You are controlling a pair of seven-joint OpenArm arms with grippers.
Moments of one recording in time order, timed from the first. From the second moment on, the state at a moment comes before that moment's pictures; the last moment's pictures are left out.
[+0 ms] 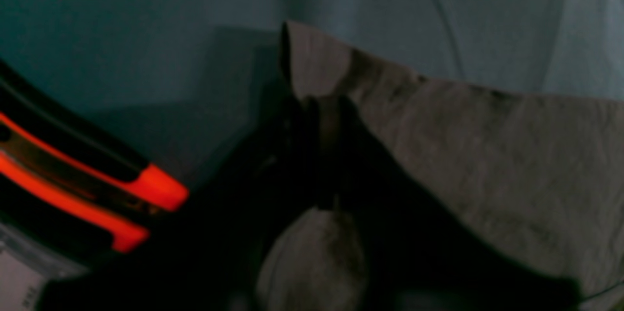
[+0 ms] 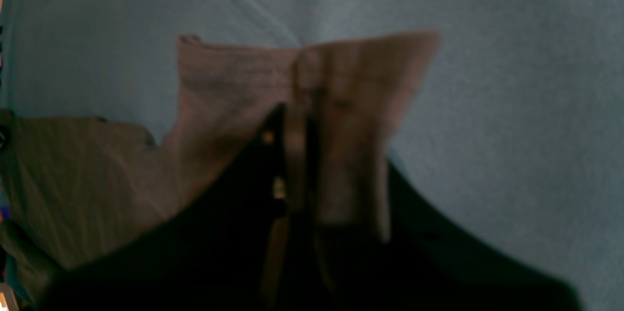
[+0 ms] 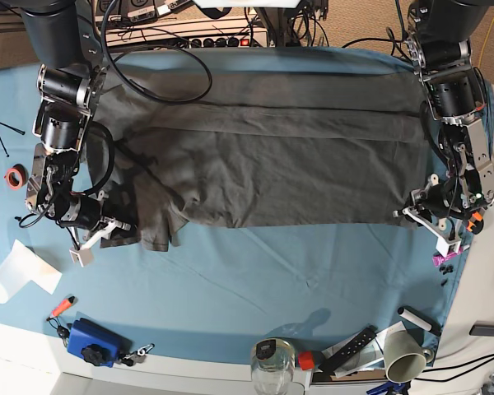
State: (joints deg) left arm -17.0 -14.8 -18.5 68.0 -26.6 -15.4 62.1; right arm 29.4 21.2 15.9 41.4 33.9 31.8 -56.7
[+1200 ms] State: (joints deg) left arm -21.3 -18.9 -18.5 68.0 -41.4 -19.9 77.6; right arm 29.4 20.7 15.5 66.6 29.5 30.9 -69.4
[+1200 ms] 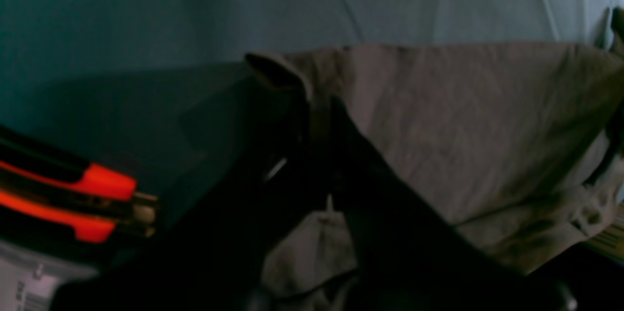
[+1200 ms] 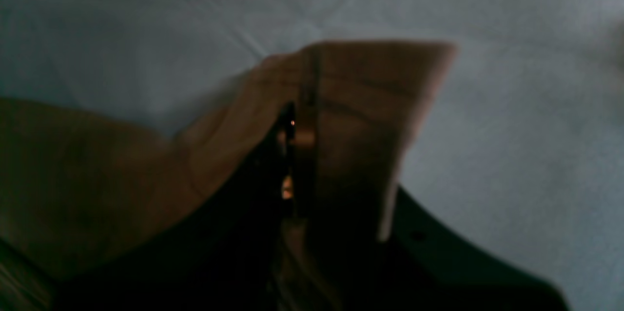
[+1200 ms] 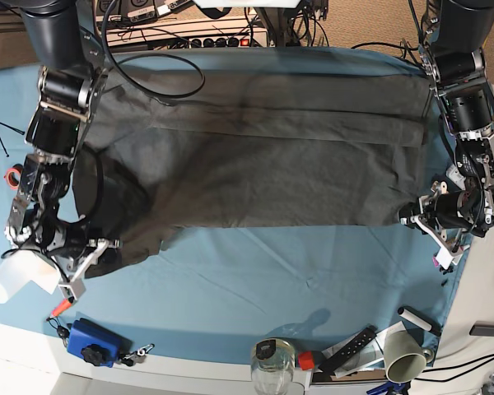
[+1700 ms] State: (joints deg) left arm -15.7 -22.3 -18.4 71.8 -47.3 -23.0 79.6; right arm 23.2 20.8 22.7 73.9 37.6 32.5 -75.0
